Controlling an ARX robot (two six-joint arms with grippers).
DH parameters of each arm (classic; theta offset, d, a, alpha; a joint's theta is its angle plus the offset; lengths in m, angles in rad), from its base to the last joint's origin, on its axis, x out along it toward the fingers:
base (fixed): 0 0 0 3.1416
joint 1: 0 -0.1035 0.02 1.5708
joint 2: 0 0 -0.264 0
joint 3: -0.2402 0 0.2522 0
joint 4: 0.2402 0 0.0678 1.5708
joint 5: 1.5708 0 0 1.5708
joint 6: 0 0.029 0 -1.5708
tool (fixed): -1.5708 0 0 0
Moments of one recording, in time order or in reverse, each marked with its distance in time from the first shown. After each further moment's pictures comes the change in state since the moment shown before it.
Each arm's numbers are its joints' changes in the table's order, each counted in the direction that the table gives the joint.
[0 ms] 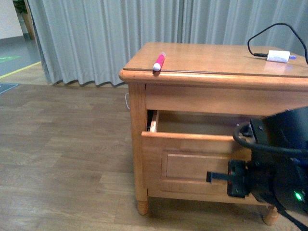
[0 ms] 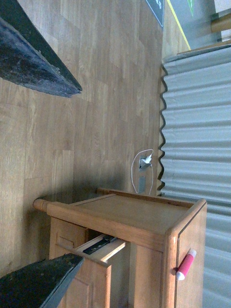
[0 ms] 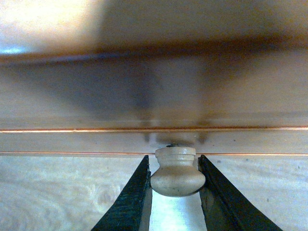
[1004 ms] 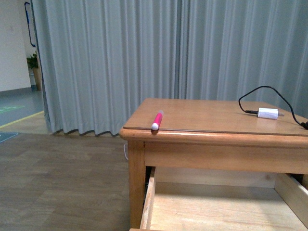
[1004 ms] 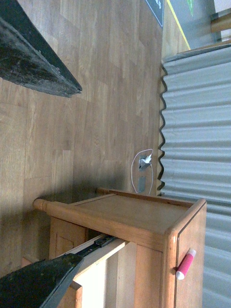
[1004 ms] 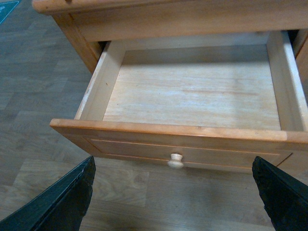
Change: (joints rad) left arm 0.000 0.000 0.000 0.000 0.000 0.000; right arm -0.105 -1.212 0.254 0.723 -0.018 -0.009
